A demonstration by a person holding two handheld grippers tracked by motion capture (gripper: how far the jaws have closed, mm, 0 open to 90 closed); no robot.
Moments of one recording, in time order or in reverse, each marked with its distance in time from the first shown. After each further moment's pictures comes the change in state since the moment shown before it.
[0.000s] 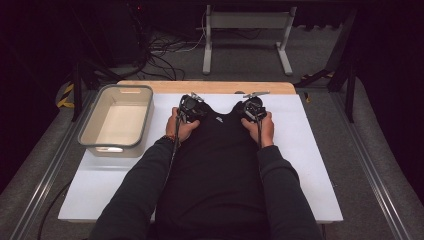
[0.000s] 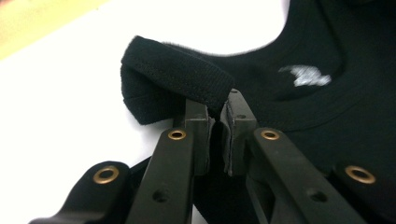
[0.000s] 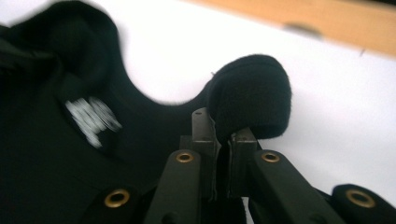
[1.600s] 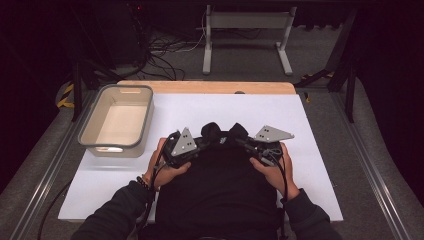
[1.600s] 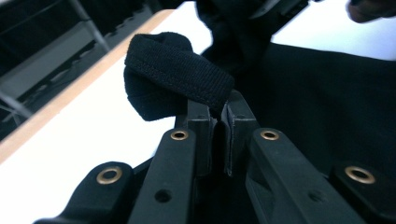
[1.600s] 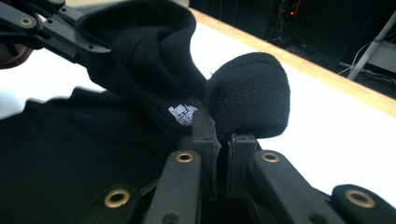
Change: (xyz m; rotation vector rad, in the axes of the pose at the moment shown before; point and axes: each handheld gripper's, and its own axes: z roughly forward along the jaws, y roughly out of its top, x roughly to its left) left arm -0.119 -0.075 -0.140 -0.285 -0.089 0.381; right arm 0.082 -0.074 -0.148 -0.260 0.212 -0.292
